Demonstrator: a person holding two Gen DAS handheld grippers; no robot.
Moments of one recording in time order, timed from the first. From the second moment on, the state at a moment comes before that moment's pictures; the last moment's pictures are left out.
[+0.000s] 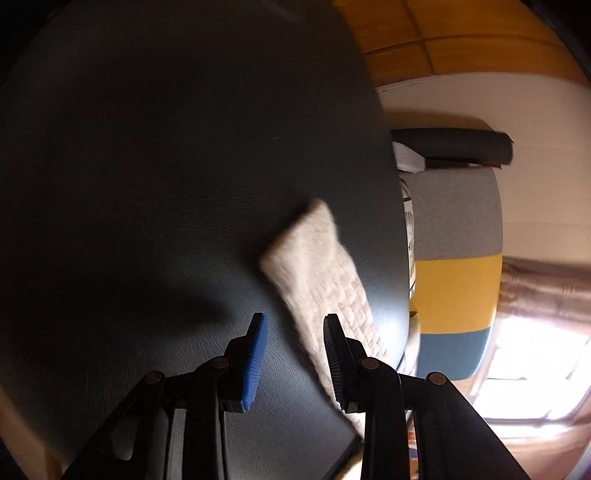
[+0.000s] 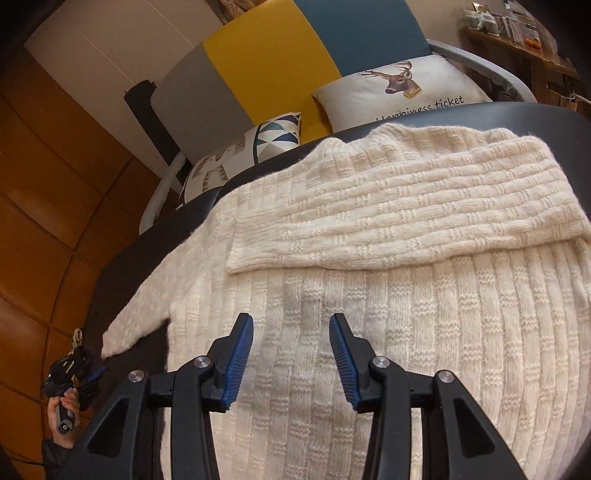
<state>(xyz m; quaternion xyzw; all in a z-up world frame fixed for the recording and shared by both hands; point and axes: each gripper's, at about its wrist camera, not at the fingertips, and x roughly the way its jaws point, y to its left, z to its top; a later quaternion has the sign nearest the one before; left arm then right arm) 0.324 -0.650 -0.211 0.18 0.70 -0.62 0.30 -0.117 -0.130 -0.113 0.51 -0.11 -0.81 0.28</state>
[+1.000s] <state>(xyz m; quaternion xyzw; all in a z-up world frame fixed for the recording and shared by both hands) 0.255 -0.656 -0.196 0.09 0.72 -0.61 0.31 -0.112 -0.076 -0.148 0.54 -0.14 -0.80 0.23</state>
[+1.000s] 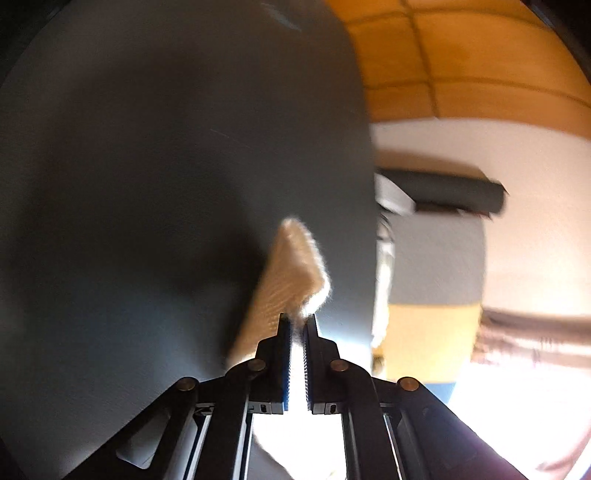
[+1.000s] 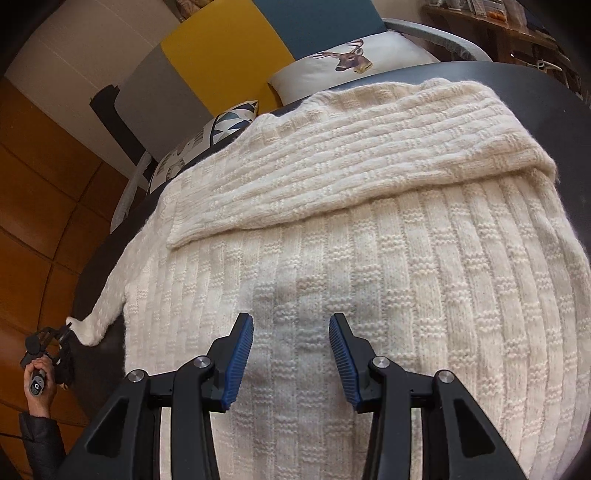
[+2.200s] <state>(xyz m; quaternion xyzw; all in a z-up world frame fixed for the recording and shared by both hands) -0.170 -0.277 -0.119 0.40 0.52 -0.75 -0.03 -0.120 0.038 -0.152 0.51 -0.20 -0.81 0.20</state>
